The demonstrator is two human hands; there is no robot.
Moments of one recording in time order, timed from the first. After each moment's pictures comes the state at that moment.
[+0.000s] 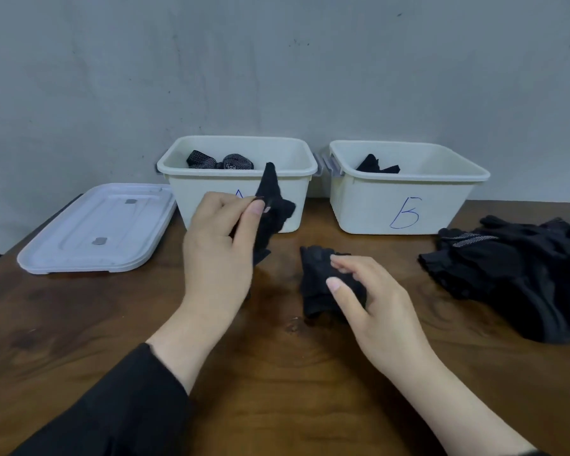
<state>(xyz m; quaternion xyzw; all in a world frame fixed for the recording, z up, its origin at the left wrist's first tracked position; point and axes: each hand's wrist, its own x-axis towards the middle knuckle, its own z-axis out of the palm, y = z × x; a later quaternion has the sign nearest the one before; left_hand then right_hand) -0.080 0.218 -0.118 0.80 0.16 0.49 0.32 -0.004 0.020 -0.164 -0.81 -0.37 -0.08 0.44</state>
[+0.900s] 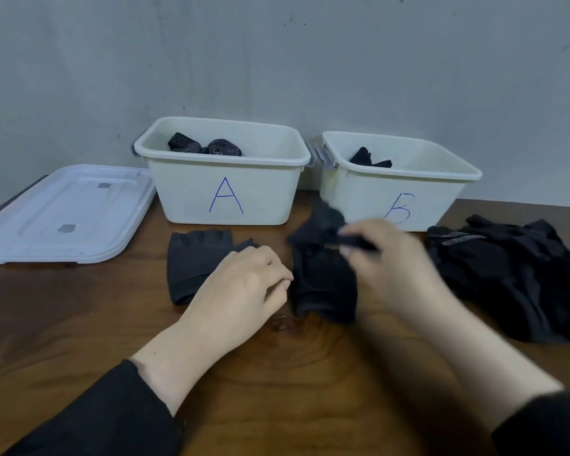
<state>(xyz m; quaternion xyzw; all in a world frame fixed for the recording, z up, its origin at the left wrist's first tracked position) -0.072 0.219 -0.174 0.96 -0.03 0.25 0.14 0.044 0.017 -0.125 -0.86 -0.36 -0.08 0.35</state>
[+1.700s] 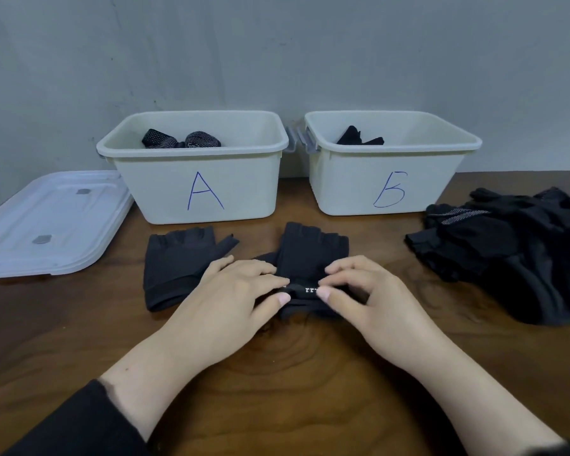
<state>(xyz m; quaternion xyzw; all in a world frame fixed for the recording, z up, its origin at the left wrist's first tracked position) -0.066 0.209 -0.182 0.98 0.01 0.11 0.13 0.035 -0.007 -0.178 -0.86 -0.33 0.05 0.38</state>
